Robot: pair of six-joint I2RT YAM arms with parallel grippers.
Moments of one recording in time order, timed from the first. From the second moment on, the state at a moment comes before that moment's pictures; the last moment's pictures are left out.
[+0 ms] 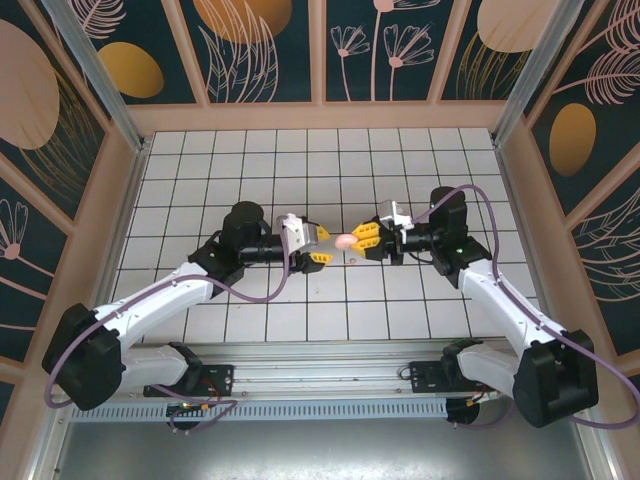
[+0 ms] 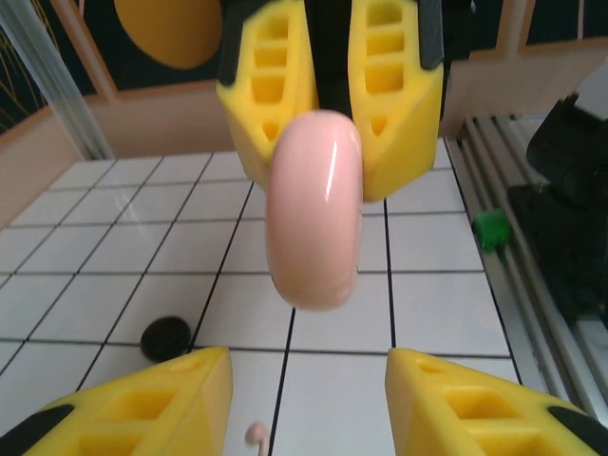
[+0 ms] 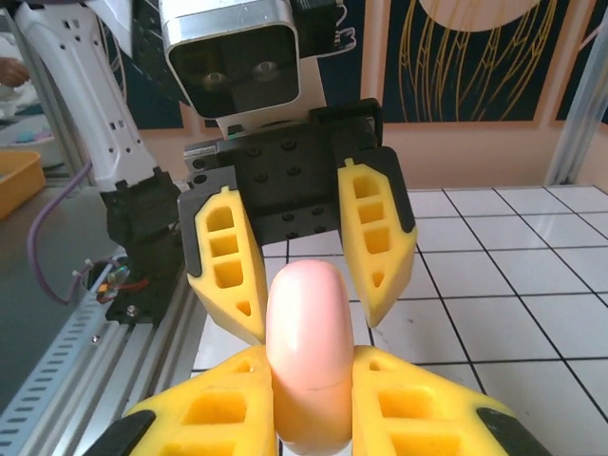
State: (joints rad) left arm -0.69 1.24 0.77 0.19 0.72 0.32; right arm 0.34 1.11 0.72 0.10 -1.25 -0.32
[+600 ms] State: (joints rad) left arm -0.68 1.26 0.76 0.41 0.87 0.18; right arm 0.36 1.13 0.70 0.33 -1.30 -0.17
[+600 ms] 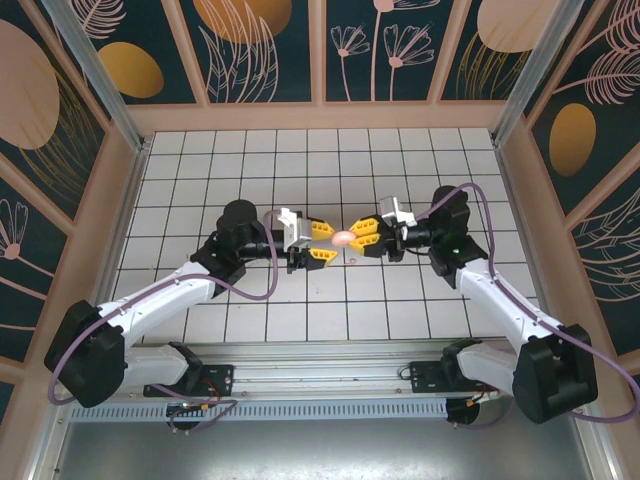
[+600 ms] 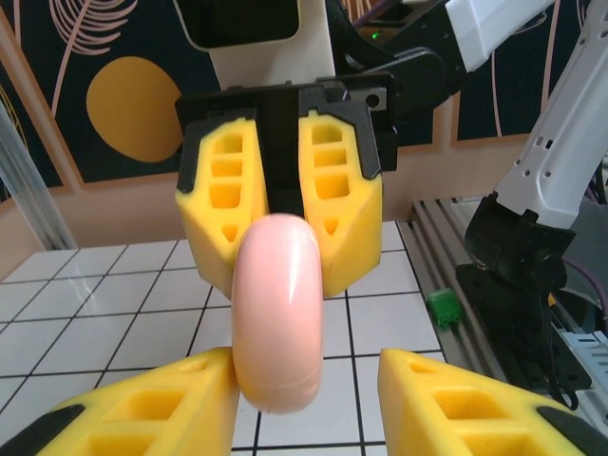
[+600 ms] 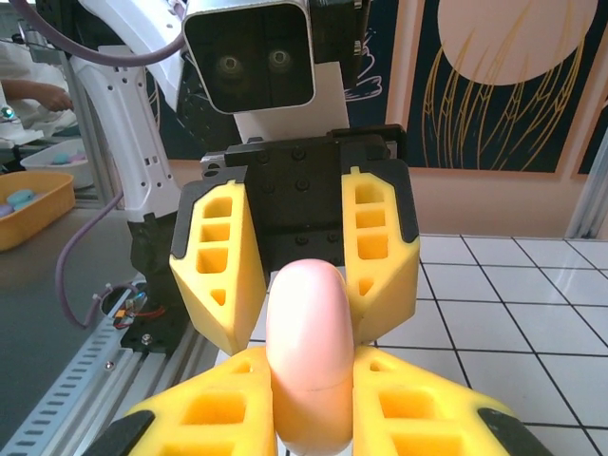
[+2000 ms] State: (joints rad) left arm -0.67 1.27 0.77 0.35 0.82 0.24; right arm 0.43 1.16 0.68 0.52 -1.15 0.00
